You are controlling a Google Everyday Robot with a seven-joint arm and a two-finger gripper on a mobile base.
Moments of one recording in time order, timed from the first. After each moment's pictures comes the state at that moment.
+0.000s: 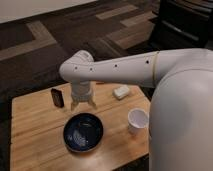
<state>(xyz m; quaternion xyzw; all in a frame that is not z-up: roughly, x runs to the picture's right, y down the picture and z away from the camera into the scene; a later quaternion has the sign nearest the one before) -0.106 0.102 0.703 -0.26 0.23 0.64 0.68</state>
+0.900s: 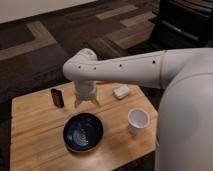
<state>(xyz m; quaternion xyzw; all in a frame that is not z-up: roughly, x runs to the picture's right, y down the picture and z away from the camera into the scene) -0.062 0.089 0.690 -0.22 0.24 0.69 0.64</state>
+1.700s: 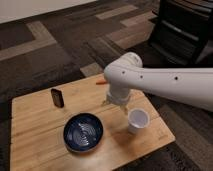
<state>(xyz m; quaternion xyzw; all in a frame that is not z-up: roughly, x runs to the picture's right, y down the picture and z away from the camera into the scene) 0.064 0.114 0.667 -0.20 0.24 0.79 0.52</state>
